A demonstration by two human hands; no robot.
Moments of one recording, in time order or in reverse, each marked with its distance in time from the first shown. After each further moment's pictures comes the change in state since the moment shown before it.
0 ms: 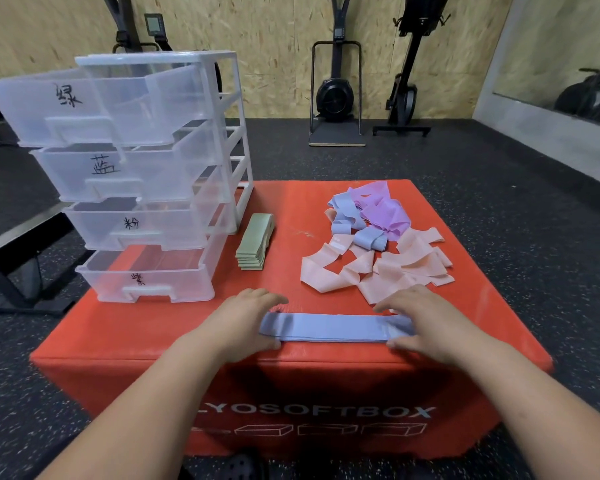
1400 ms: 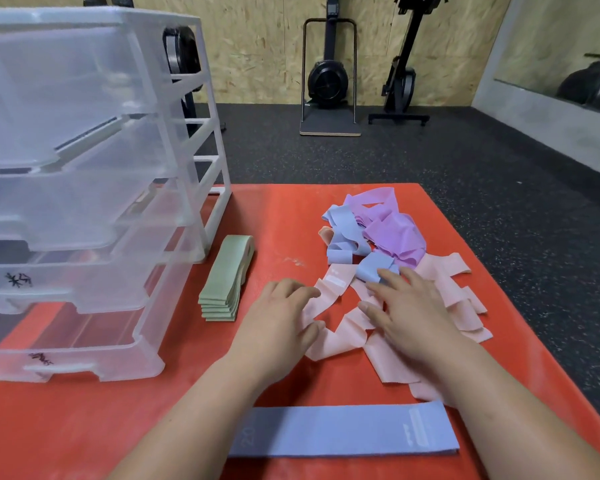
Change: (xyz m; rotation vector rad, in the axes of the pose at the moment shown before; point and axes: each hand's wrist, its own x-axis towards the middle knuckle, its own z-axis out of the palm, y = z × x) left_hand 0.153 0.016 0.026 -0.175 0.350 0.048; right_hand 0.155 0.037 0.014 -0.122 0.068 0.319
